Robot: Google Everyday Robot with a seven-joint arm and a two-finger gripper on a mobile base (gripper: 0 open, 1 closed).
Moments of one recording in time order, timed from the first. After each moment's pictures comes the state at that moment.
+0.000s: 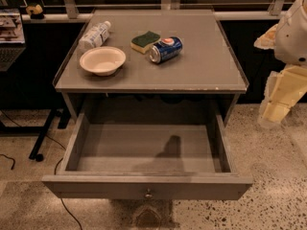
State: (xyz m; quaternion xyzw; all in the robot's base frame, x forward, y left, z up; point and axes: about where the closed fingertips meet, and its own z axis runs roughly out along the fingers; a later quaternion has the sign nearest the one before) arm 0.438 -0.217 0.977 -0.60 0.78 -0.04 0.16
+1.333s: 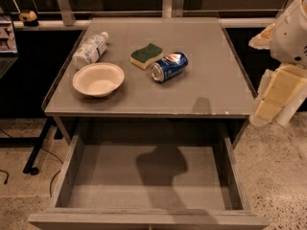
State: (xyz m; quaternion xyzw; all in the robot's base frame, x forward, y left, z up) arm 0.442 -0.205 0.977 -0.60 0.78 -0.01 0.19
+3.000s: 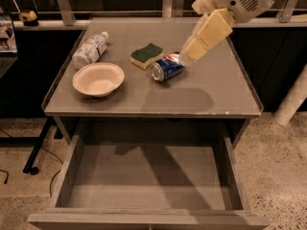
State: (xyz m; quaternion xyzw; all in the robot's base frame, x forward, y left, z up) arm 0.533 -0.089 1.030 -0.57 0.73 0.18 0.34
